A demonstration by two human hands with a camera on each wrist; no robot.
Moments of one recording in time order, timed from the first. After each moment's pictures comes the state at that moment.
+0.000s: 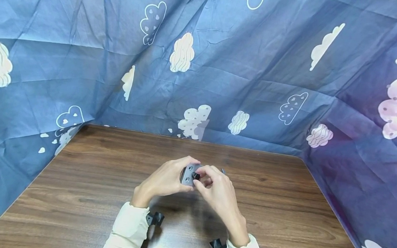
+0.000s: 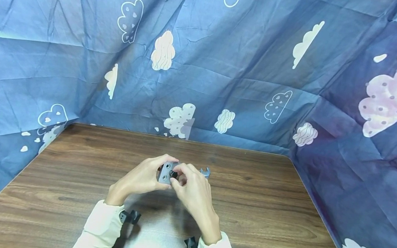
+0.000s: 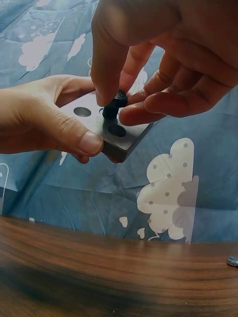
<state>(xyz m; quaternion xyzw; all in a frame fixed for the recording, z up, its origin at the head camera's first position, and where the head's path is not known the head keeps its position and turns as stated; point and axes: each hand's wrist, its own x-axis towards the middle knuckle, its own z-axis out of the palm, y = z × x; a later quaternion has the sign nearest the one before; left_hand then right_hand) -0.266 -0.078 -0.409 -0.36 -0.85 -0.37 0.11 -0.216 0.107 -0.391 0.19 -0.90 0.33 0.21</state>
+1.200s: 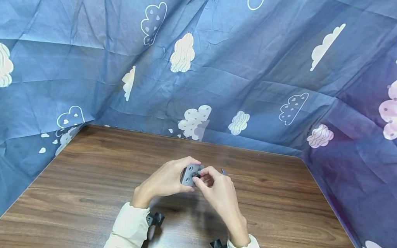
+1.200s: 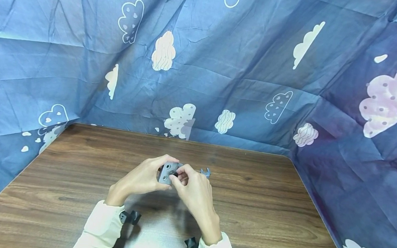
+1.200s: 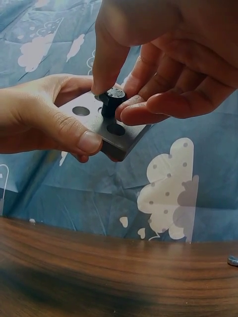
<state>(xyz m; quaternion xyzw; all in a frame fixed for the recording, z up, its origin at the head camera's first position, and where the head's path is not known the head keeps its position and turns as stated) -0.264 -0.078 -0.409 -0.37 -0.85 -0.36 0.11 -0.218 0.107 -0.390 0.15 -0.90 0.35 0.19</state>
